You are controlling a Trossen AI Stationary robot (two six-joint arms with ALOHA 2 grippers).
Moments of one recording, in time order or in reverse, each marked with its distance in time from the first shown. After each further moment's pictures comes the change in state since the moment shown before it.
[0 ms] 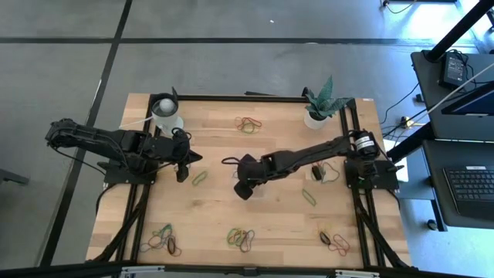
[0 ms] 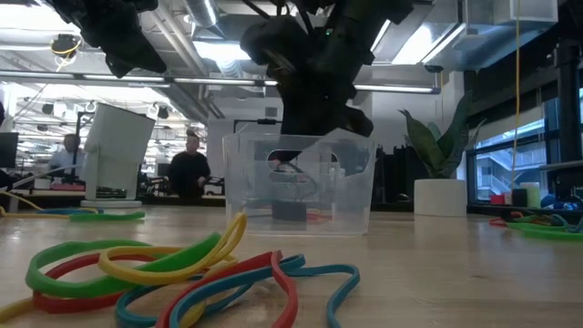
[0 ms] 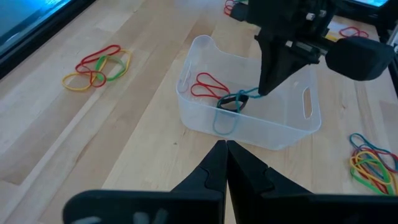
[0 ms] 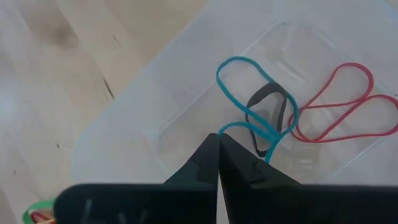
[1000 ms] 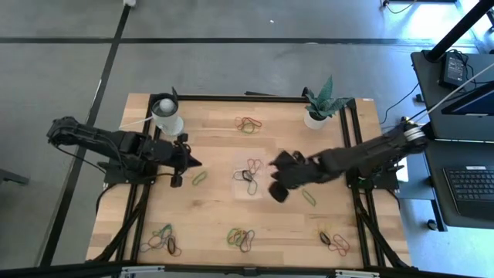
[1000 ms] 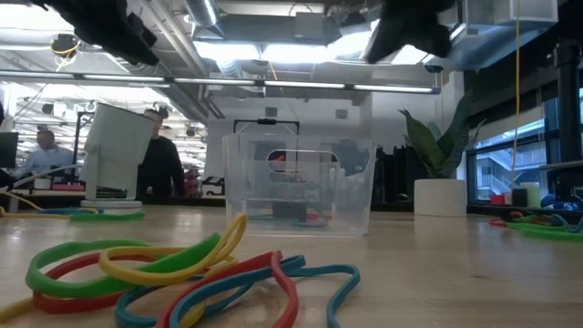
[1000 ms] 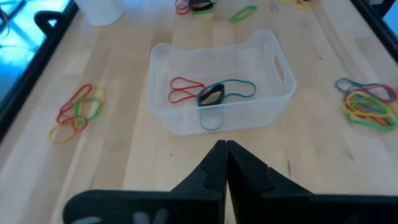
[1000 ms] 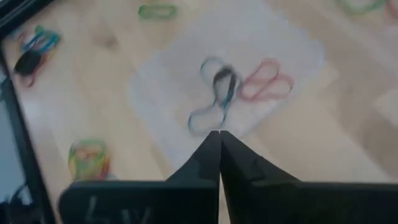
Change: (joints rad) left arm -0.059 0.008 0.001 0.007 0.058 0.320; right arm 0.183 -0.504 -0.266 -0.129 0.220 0.048
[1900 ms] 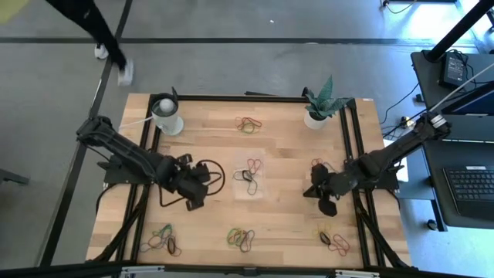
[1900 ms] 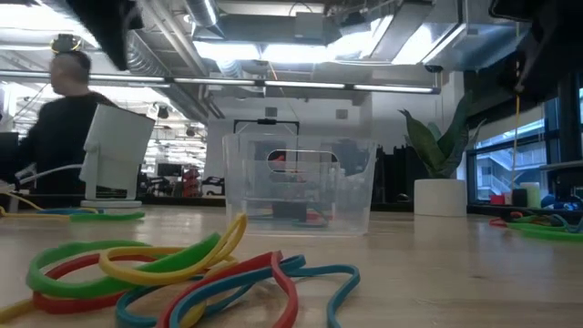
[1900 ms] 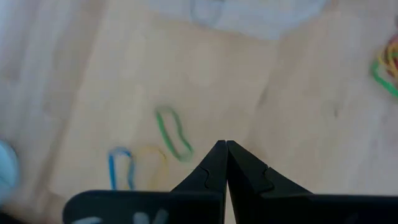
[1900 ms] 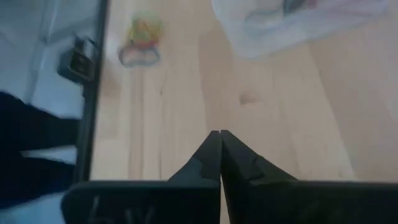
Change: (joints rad) left arm -0.265 0.668 0.571 -0.643 -0.077 -0.728; right arm 0.214 -0.552 -0.635 0.307 -0.153 -0.193
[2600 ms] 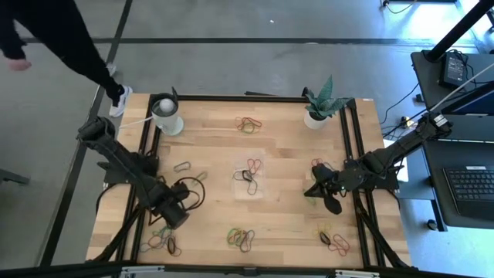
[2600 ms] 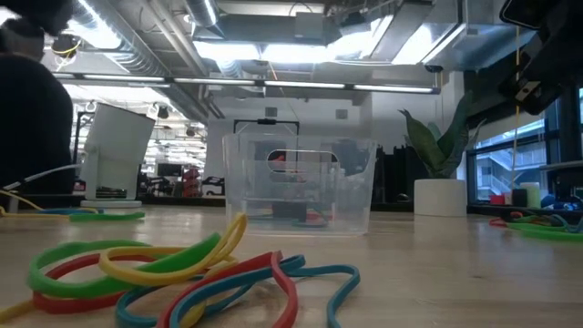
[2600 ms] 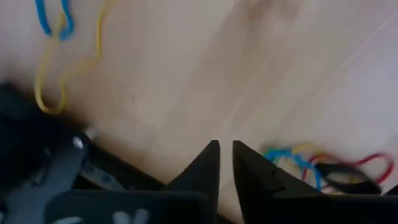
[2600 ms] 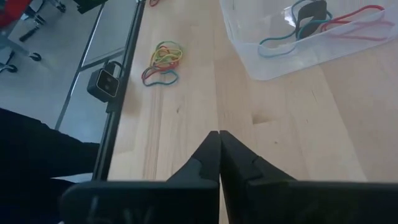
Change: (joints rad) left arm -0.271 0.023 -0.197 -0.023 0.293 -0.510; right arm -0.003 -0.129 -0.133 0.159 -0.004 -0.035
